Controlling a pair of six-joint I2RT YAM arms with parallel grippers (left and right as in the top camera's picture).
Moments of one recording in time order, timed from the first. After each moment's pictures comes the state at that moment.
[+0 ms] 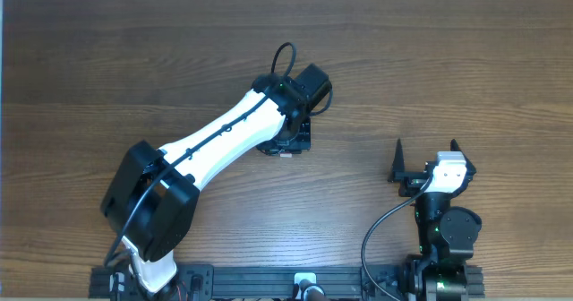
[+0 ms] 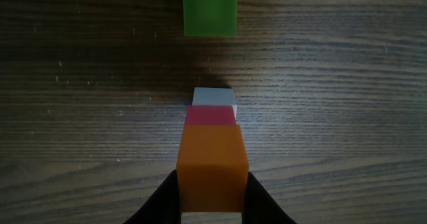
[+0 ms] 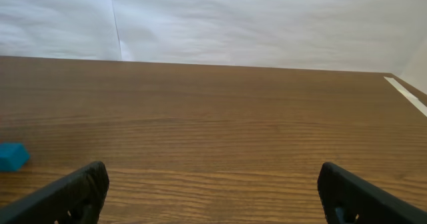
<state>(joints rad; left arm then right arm) -0.74 1.93 1.47 -1.06 -0.01 -0.73 -0.06 0.01 0.01 -0.07 -0.02 -0.05</state>
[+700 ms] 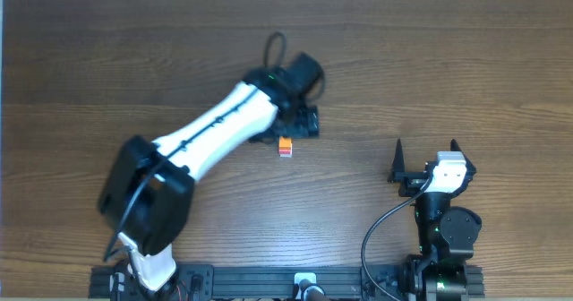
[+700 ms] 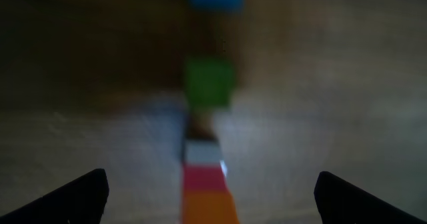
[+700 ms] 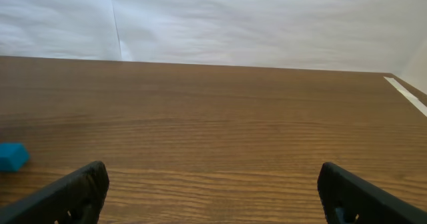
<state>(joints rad) -0.66 1.93 1.47 -0.94 0.01 -0.75 -0.06 0.01 0.01 -0.07 -0.02 -0.05</state>
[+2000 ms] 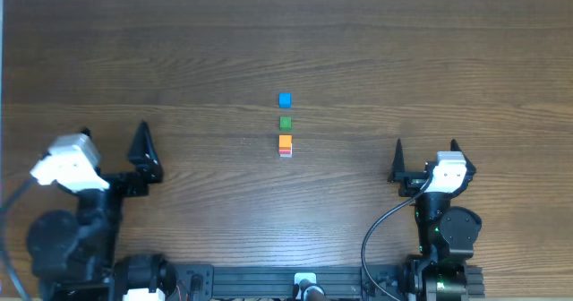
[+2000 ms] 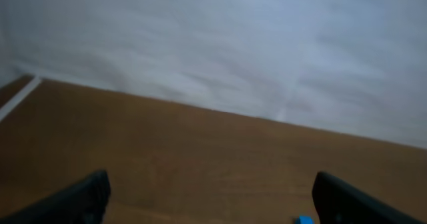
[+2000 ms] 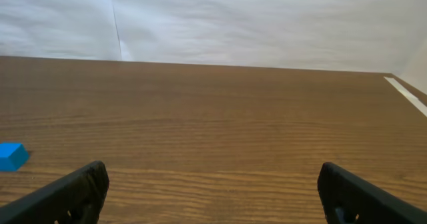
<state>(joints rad) 0.06 0.31 0.68 -0.49 0.06 -0.20 -0.06 0.02 0.01 -0.07 -0.02 -0.05</state>
